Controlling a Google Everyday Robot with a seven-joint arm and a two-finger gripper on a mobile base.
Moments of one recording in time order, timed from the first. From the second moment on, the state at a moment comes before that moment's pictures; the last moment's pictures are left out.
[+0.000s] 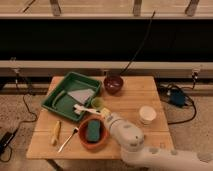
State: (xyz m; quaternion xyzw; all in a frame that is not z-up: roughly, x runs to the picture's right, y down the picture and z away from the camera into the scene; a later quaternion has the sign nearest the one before) arm 0.005 0.119 0.716 0.21 -0.12 -0.33 0.92
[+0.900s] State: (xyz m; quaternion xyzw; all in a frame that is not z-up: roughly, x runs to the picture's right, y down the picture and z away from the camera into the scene) arm 0.020 0.046 0.705 0.27 -0.14 -0.24 0.92
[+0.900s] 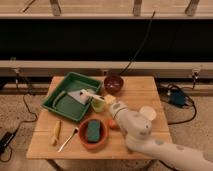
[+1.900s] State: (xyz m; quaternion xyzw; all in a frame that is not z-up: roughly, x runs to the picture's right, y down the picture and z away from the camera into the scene) arm 0.050 0.073 0.669 0.28 -0.13 -0.23 0.92
